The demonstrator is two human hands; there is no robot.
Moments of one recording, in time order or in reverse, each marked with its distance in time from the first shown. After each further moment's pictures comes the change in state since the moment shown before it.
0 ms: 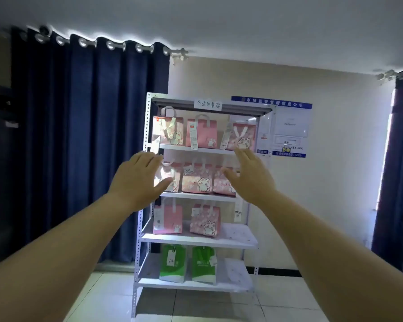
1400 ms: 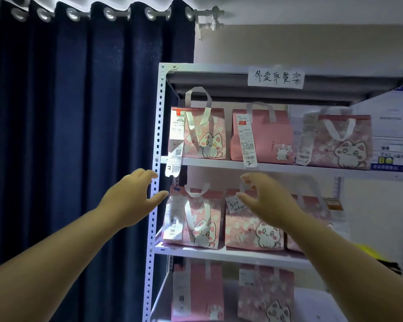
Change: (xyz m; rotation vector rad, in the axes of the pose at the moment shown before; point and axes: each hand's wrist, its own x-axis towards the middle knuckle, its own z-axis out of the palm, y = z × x) left_hand 0.348 -0.305 0.449 -0.169 -0.005 -0.175; right_hand 0.412 0.139 0.501 0.114 -0.132 -0.053
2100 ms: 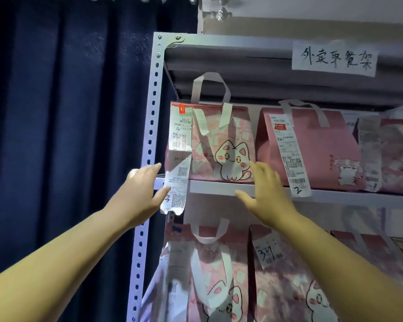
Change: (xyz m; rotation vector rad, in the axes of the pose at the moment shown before) left_hand 0.210 -0.118 0.165 -0.160 0.031 0.025; right_hand 0.225 0.064 0.154 -0.073 0.185 0.065
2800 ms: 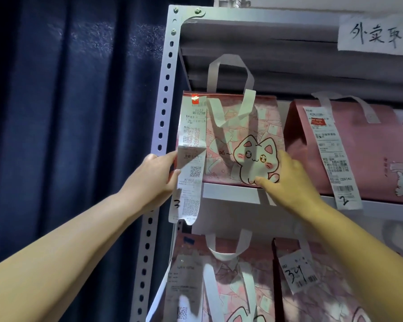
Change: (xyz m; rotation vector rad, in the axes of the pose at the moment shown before) left_hand 0.063 -0.032 0.028 -0.032 0.093 0.174; right_hand 0.067 0.017 0.035 0.128 0.039 0.138
